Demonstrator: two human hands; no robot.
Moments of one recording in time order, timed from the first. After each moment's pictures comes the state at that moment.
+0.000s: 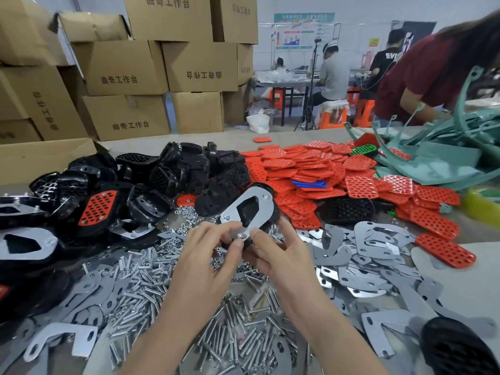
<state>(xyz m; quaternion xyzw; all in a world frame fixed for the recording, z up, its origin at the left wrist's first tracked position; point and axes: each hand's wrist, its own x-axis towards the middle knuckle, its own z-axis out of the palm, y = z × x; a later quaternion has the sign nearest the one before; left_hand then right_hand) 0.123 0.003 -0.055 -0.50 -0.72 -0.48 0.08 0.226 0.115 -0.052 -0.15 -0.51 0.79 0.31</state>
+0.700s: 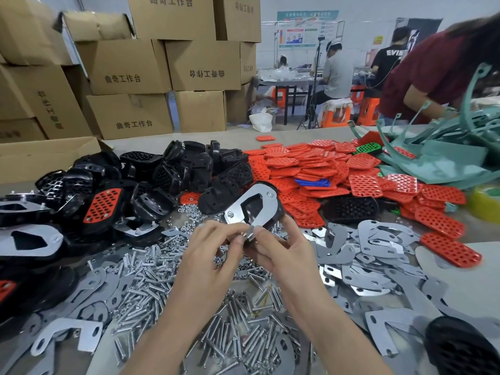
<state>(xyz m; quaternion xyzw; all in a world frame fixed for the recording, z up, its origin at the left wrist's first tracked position) 0.122 0.005 -0.058 -0.50 -0.71 -0.49 0.07 0.223 0.116 -0.057 -0.16 -0.49 0.79 0.32</state>
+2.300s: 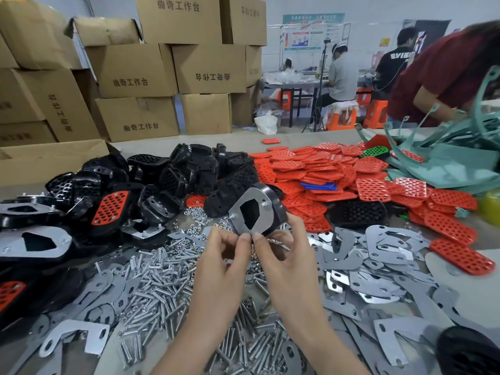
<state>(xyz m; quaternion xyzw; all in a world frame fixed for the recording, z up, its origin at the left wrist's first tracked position) 0.145 0.017 -0.052 -0.33 -0.69 -0.64 -0.07 0.222 0.099 -0.057 -0.14 -0.64 0.62 0.44</state>
